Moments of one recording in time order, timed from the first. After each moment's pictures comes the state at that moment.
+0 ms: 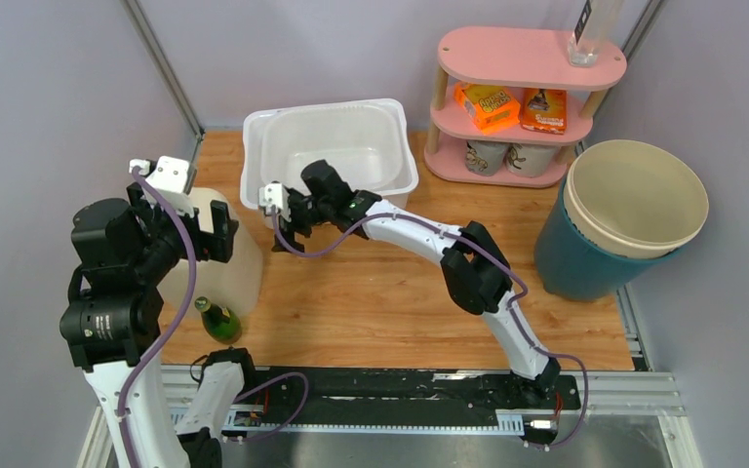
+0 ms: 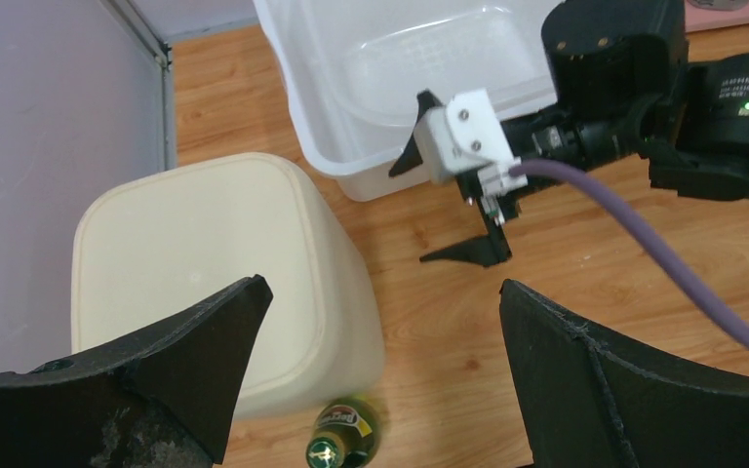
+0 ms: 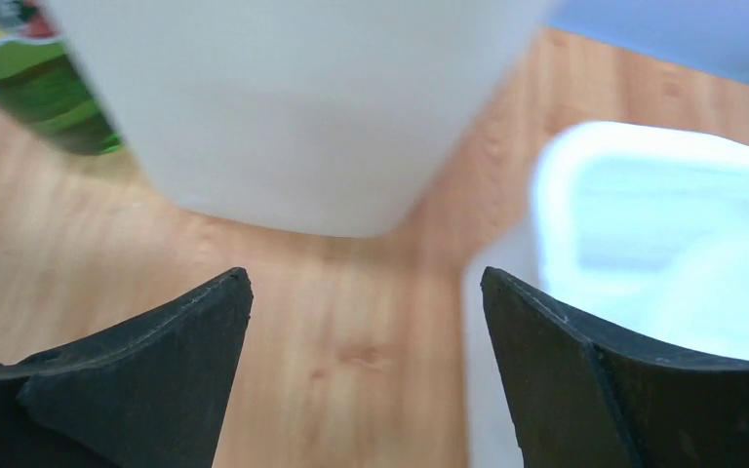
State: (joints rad) left arm 0.14 0.81 1.58 -1.15 0.31 0.19; right arm 0.95 2.27 1.96 -0.18 -0.63 -0.56
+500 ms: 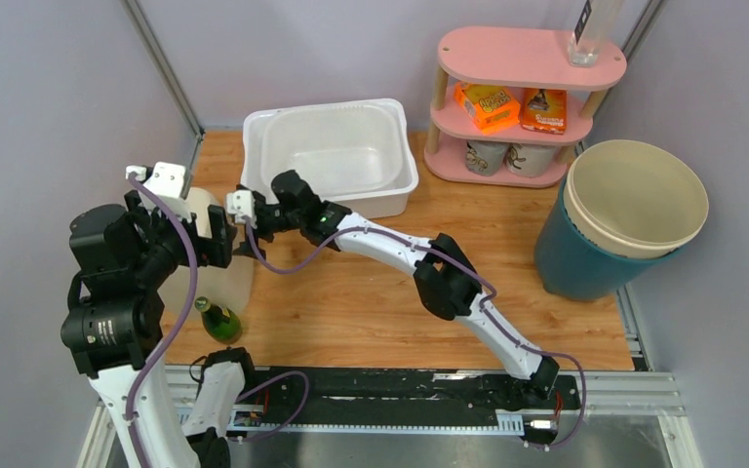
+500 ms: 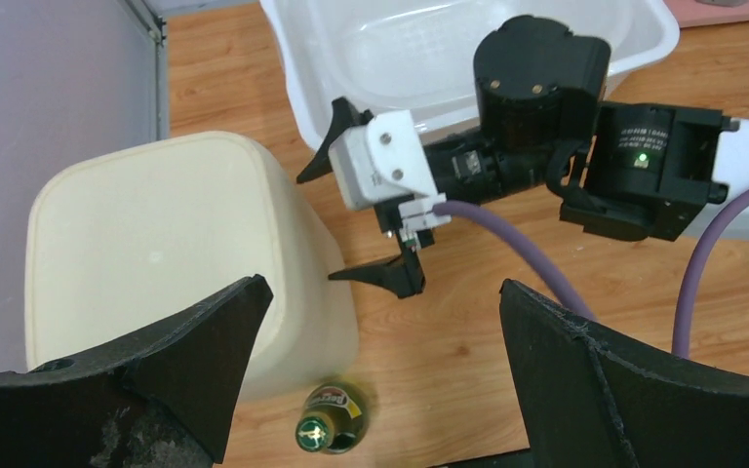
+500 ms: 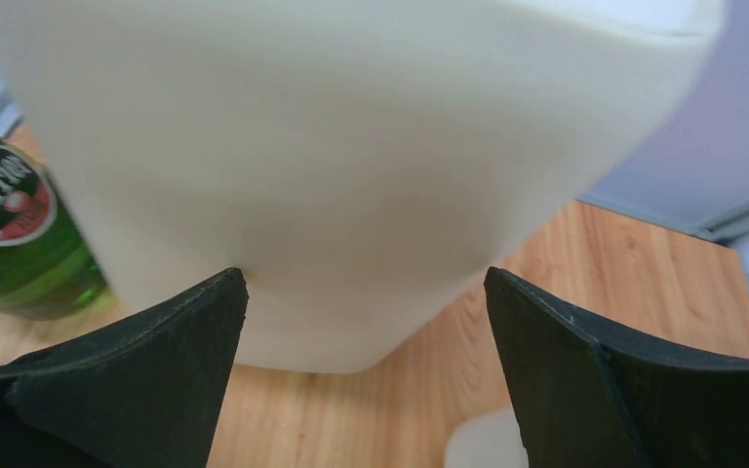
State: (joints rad) left arm 0.21 0.80 1.58 -1.19 0.36 0.19; right arm 1.00 2.48 2.26 0.02 -0.60 -0.46
